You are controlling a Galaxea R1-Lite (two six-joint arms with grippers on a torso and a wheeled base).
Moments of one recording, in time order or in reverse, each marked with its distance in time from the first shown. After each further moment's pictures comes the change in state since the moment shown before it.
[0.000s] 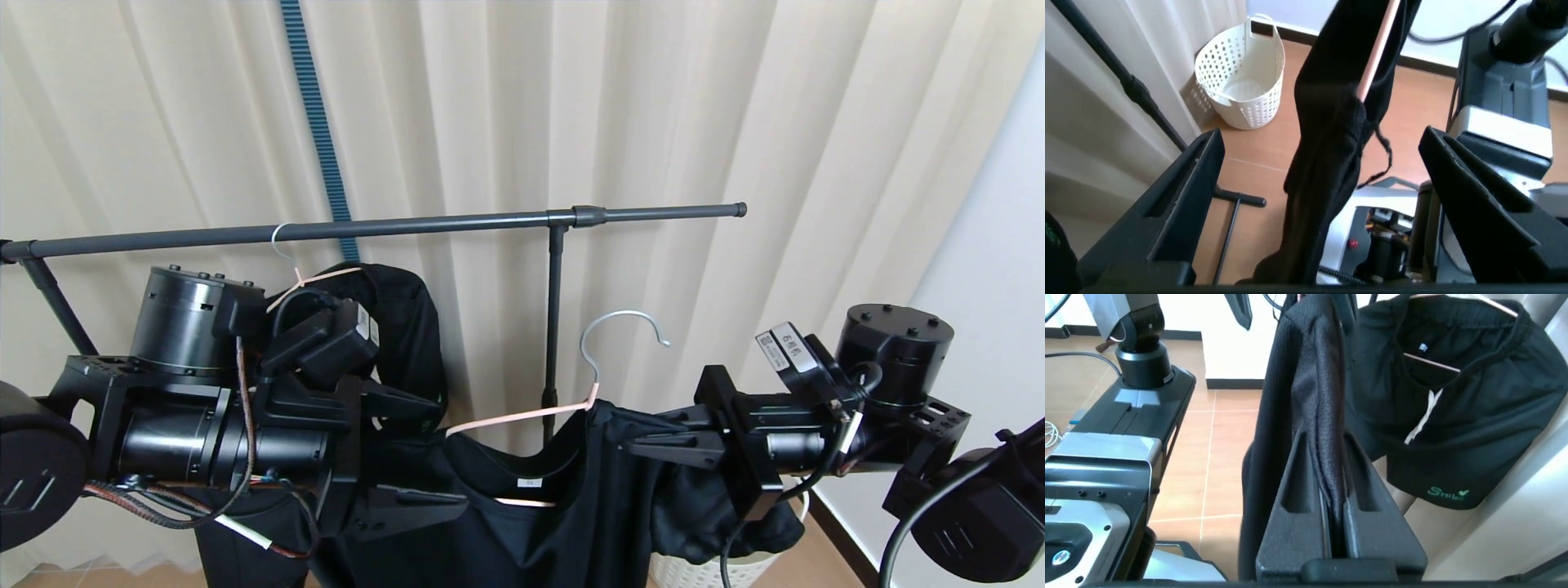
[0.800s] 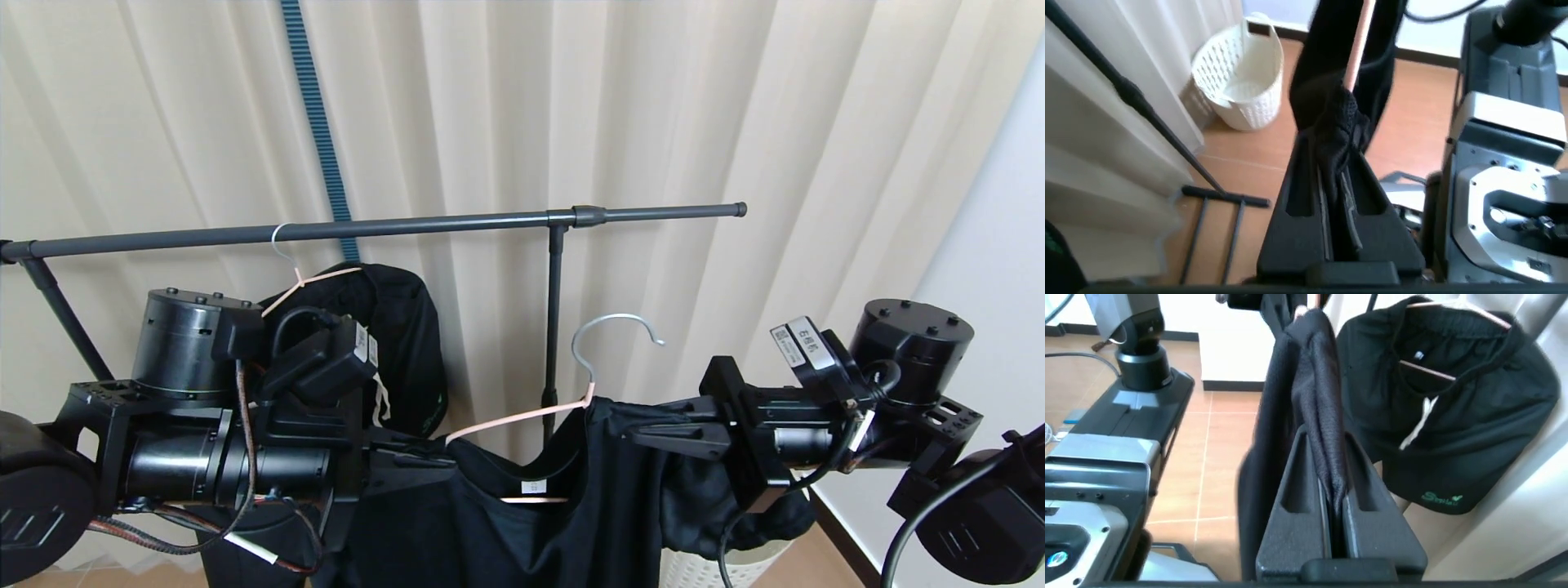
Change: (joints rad) left arm -0.002 0.008 0.087 -0.139 0.000 0.001; right arm 0.000 -0.006 0.009 -0.061 -0.006 0.001
